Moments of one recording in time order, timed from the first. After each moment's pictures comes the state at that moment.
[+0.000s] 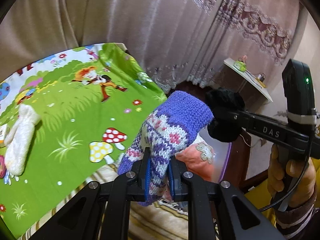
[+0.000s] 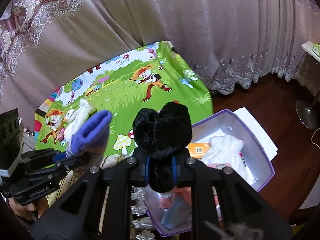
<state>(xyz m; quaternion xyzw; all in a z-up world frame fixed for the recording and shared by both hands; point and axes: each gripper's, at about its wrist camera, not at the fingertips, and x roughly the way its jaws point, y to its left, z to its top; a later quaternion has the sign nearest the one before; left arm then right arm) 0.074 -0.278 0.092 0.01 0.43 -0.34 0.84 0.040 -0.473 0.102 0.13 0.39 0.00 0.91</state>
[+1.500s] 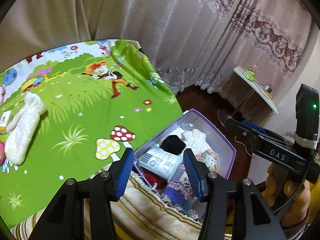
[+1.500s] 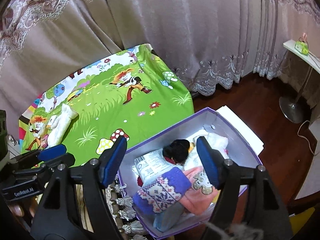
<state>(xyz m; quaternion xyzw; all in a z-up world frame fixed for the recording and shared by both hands) 0.092 -0.257 0.087 -0.03 0.44 -0.30 0.85 0.036 -0.470 0.095 0.11 0.38 -0.07 0.92</state>
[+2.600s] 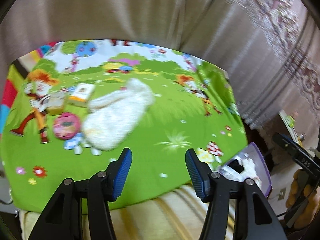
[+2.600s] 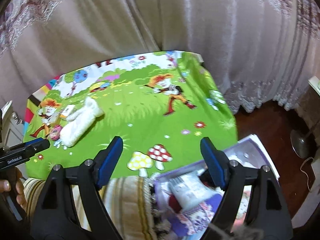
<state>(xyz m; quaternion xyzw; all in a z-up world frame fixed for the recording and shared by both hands) 0.126 -0.045 0.069 -0.12 0.43 -0.11 0.89 0.106 -0.358 0.109 0.03 0.37 0.02 0.93</state>
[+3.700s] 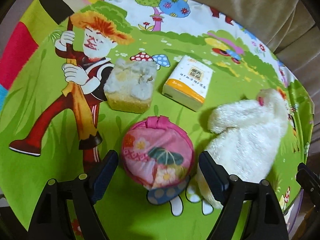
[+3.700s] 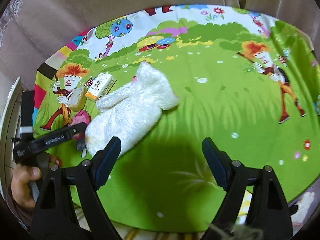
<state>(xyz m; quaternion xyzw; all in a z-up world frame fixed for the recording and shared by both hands) 0.255 0.092 -0.059 -0.17 0.54 0.08 0.82 0.272 -0.181 0.005 0.03 0.51 0.17 0.84</state>
